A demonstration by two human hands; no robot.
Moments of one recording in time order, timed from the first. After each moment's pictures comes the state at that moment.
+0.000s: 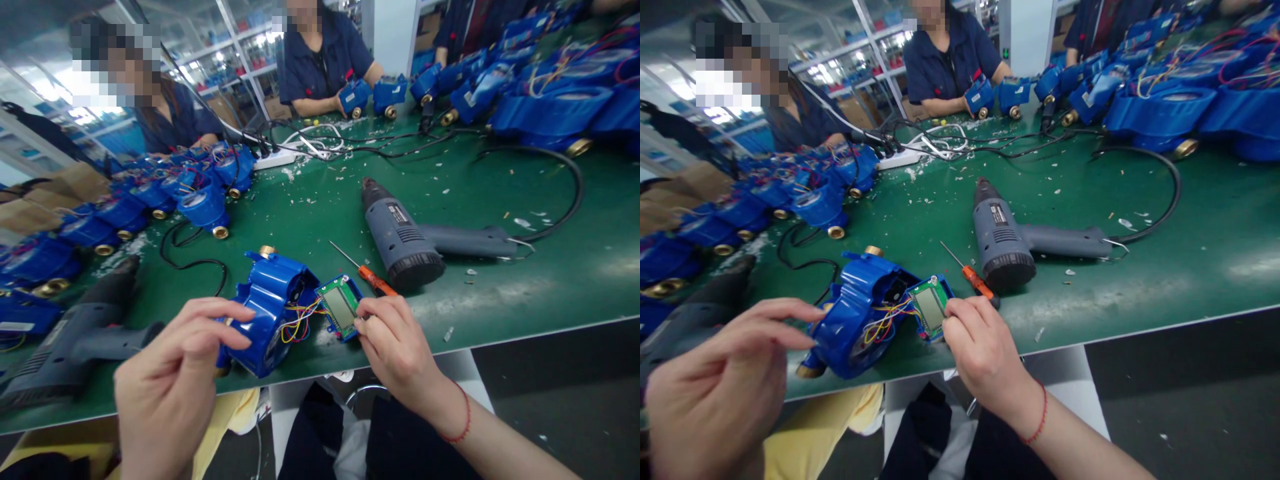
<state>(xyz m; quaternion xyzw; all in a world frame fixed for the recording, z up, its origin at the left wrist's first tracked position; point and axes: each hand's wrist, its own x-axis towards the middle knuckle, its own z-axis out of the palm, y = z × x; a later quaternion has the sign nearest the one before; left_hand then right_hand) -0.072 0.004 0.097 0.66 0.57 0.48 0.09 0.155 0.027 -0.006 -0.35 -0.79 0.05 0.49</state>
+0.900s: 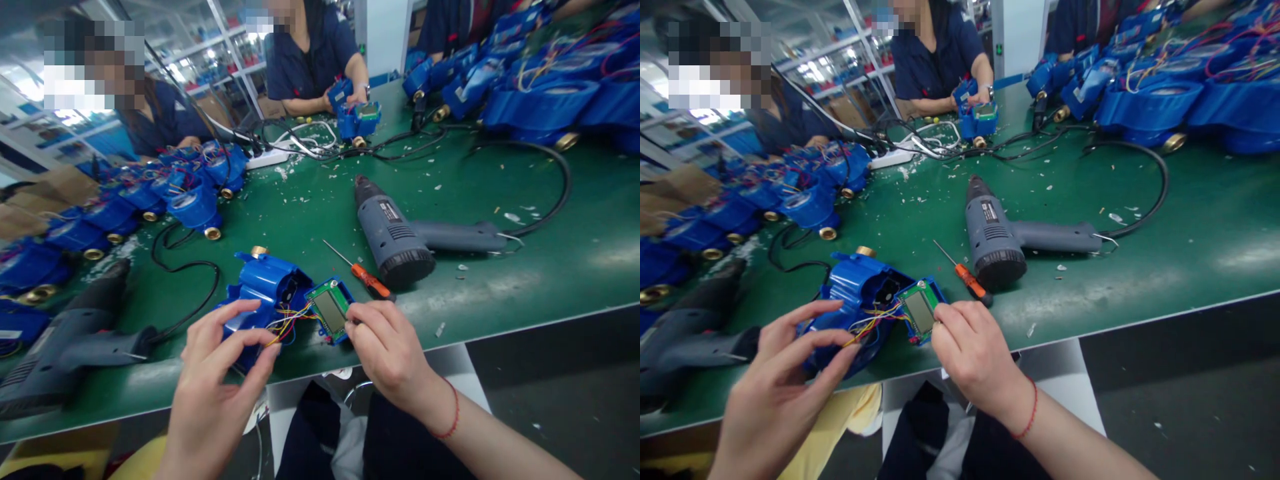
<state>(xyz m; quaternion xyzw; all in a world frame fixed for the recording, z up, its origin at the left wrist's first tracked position) -0.067 -0.008 0.078 0.79 0.56 0.25 -0.05 0.153 0.022 -0.010 -0.34 -0.80 -0.02 0.49</state>
